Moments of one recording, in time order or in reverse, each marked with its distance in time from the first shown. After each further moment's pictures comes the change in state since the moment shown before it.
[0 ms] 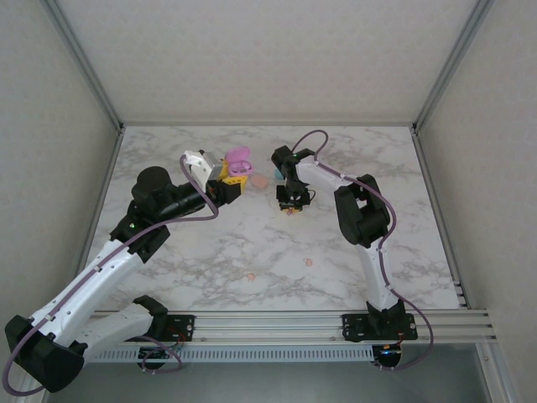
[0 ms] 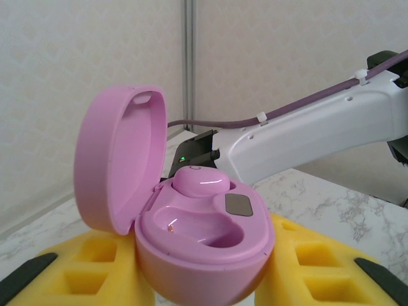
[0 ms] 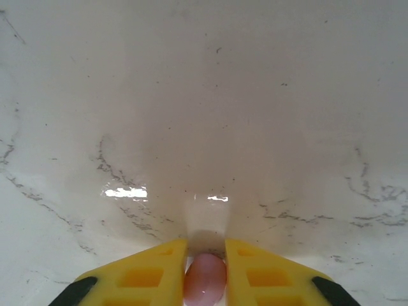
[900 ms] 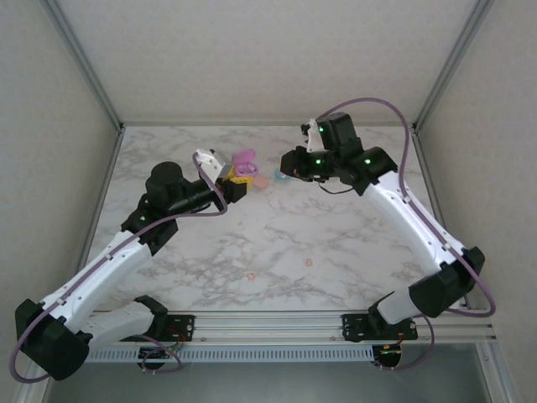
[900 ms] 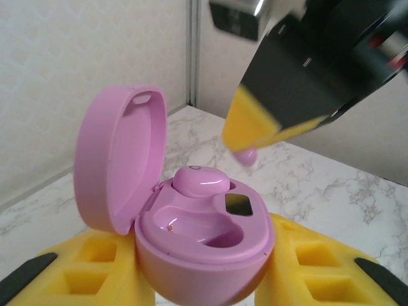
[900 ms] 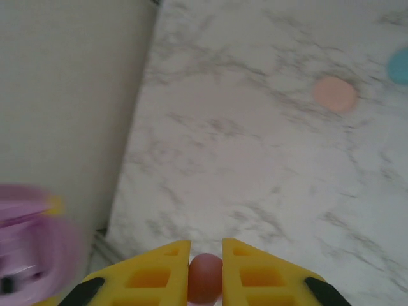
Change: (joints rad) left arm 0.000 0.094 0.000 0.002 -0.007 0.019; right arm 0.006 -0.792 -0.183 0.256 -0.338 0.118
